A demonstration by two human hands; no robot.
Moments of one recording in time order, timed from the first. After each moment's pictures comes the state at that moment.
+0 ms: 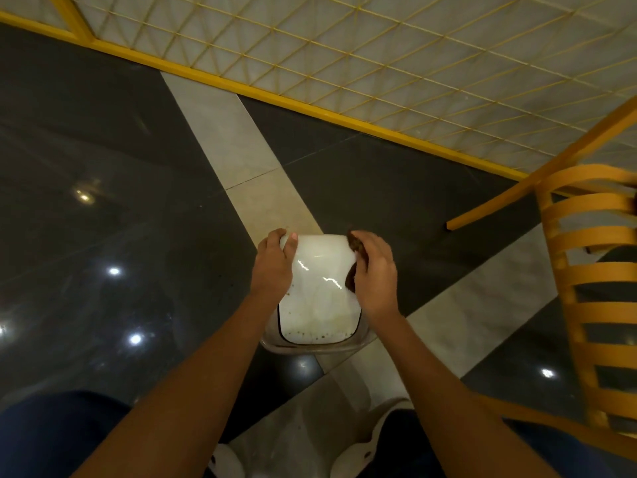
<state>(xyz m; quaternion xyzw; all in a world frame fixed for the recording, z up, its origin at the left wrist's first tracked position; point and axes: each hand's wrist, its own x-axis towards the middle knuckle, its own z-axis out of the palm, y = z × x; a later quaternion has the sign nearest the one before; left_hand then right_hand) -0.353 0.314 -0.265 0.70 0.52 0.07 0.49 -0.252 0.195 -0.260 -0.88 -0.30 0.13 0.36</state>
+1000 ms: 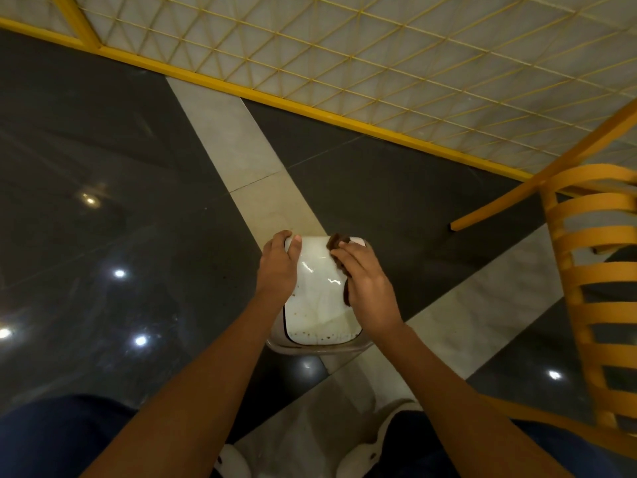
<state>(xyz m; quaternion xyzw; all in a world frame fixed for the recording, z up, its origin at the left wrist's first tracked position) -0.353 0.314 -0.270 0.70 0.52 0.07 0.49 -0.261 0.183 -0.258 -0.83 -0.50 0.13 0.20</state>
